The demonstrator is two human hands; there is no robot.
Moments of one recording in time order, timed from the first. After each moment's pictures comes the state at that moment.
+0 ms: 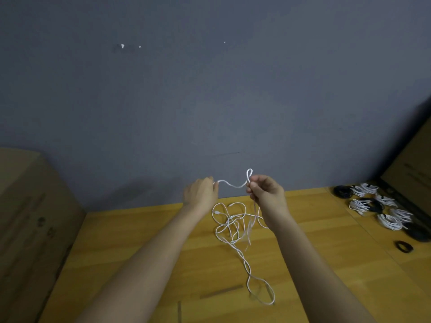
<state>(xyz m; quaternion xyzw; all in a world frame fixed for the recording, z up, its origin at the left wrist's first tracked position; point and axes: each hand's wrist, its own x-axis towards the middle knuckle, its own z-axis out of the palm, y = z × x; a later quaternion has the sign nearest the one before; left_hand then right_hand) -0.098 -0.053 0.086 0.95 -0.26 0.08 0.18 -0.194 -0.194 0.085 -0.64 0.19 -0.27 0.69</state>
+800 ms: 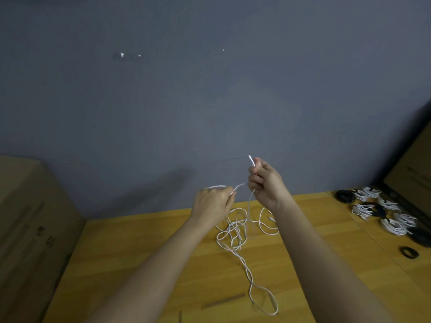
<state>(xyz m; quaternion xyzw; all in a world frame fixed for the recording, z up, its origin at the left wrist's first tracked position) -0.118 -0.058 0.093 0.86 -0.41 0.21 0.21 -0.159 -0.207 0.131 -0.44 0.12 -0.17 0.87</state>
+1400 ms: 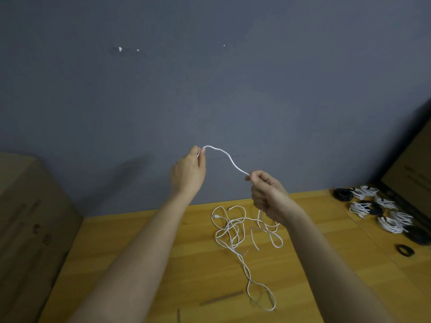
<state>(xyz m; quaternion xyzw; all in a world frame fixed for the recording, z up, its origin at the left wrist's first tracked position) -0.056 -0.048 0.123 0.88 -0.21 0.23 0.36 -0.190 -0.213 0.114 -0.63 0.08 -0.09 0.77</state>
